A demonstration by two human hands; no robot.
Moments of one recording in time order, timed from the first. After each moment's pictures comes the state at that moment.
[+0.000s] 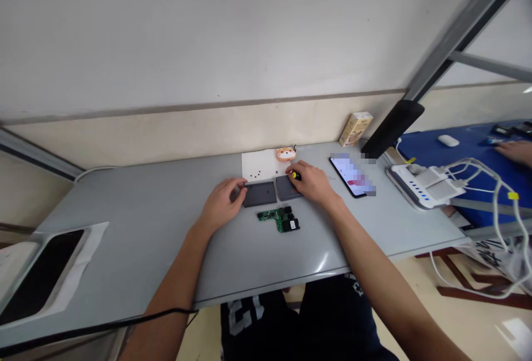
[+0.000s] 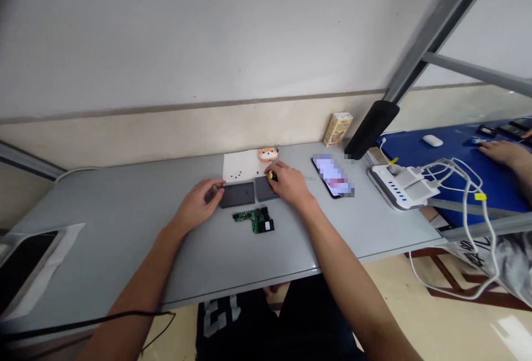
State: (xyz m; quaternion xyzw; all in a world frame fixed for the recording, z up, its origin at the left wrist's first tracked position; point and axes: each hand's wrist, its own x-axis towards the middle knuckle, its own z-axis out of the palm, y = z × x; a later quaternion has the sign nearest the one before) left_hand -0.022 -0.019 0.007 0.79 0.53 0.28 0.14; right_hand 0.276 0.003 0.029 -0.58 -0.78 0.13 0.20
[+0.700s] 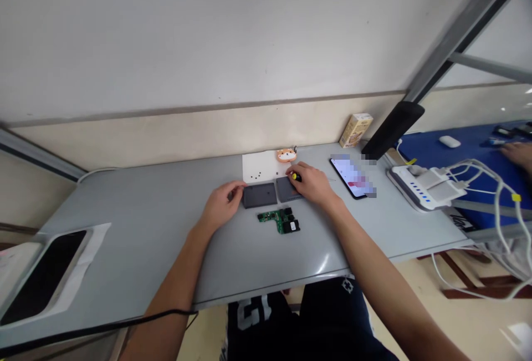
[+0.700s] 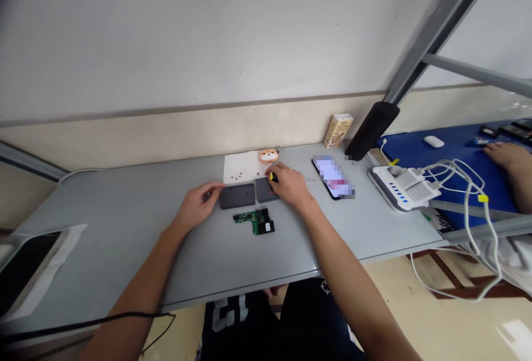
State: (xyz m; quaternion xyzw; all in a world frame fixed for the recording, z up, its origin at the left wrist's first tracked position) left_hand -0.026 -0.016 0.002 0.75 0.54 0.32 0.21; right_hand 0.274 0.003 0.030 -0.58 -0.78 0.12 0.19
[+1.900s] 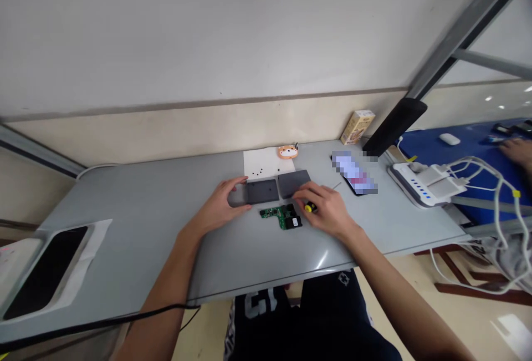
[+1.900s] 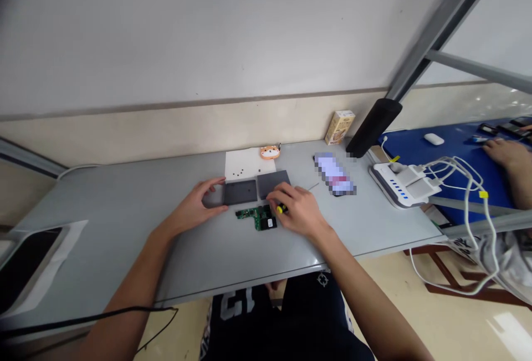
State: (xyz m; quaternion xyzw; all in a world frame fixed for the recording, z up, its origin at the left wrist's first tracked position) left_hand -0.047 -0.030 0.010 0.78 0.52 0.23 0.26; right_hand 0.285 -0.078 0.027 -0.48 -0.83 0.10 0.27
